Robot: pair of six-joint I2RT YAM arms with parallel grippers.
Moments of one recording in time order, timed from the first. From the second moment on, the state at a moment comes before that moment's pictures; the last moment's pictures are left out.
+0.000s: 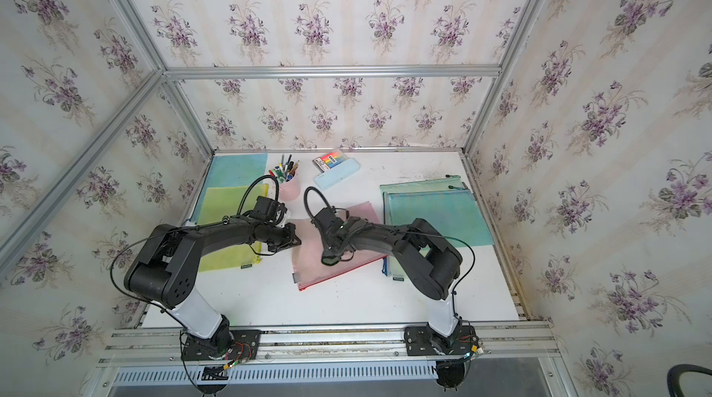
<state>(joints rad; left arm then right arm) -0.27 1.69 0.81 -0.29 0.46 -0.55 0.93 1.89 1.18 -0.46 0.14 0.55</state>
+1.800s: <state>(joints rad) -0.64 1.24 1.23 -0.99 0.15 -0.15 0.52 1.43 0.90 -0.49 0.20 0.57</state>
